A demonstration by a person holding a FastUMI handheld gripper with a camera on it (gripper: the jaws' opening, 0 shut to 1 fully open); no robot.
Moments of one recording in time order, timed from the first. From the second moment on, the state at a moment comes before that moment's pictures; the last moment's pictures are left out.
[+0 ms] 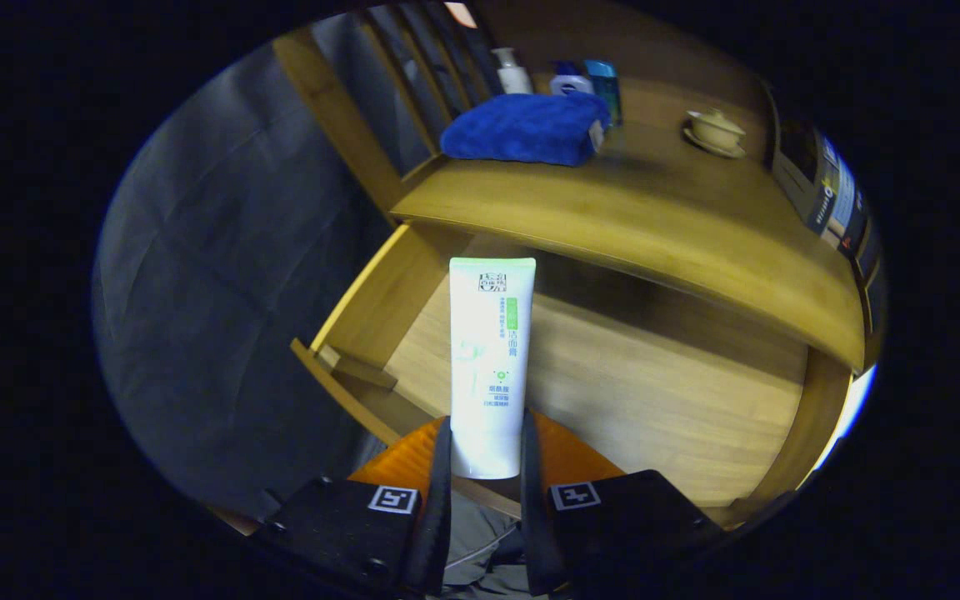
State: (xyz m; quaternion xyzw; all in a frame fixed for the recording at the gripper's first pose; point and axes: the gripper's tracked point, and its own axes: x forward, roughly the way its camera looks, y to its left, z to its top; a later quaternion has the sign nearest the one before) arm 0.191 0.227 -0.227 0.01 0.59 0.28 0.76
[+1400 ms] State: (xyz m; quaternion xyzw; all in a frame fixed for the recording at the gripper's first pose) arm 0.425 0.091 -0.243 -0.01 0.51 0.00 0.86
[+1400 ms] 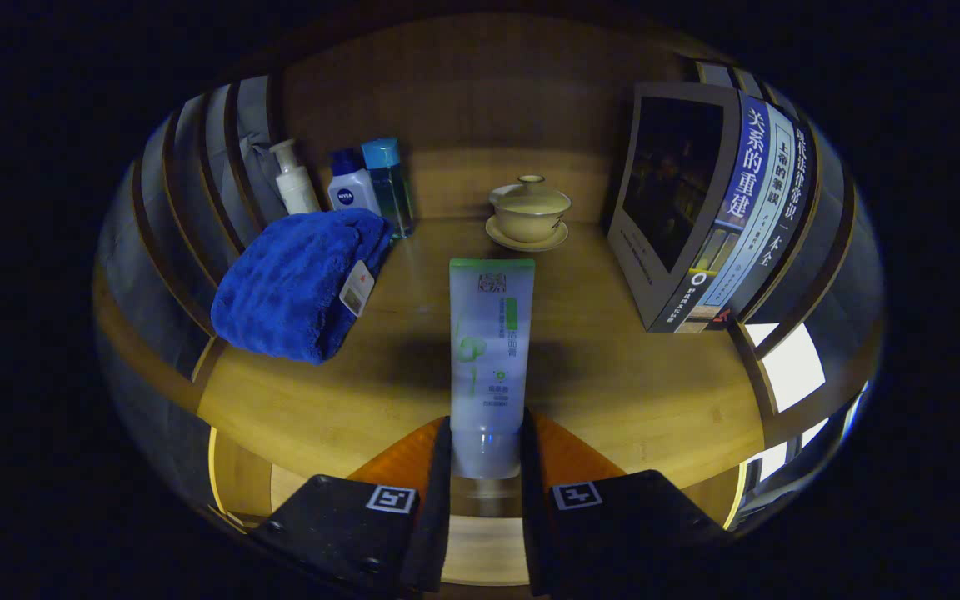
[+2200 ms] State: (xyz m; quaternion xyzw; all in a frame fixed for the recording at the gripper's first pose) arm 0.428 0.100 -0.199 -0.01 0.42 0.01 0.91
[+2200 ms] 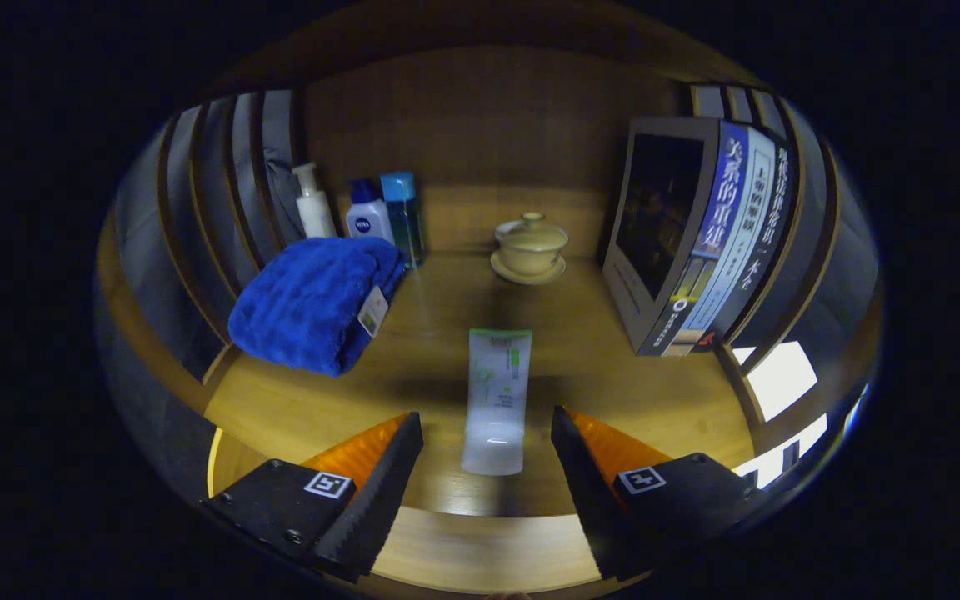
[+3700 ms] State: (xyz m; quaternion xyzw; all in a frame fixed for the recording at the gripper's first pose) arm 0.178 0.189 -0.104 0.00 0.13 0.10 0.99
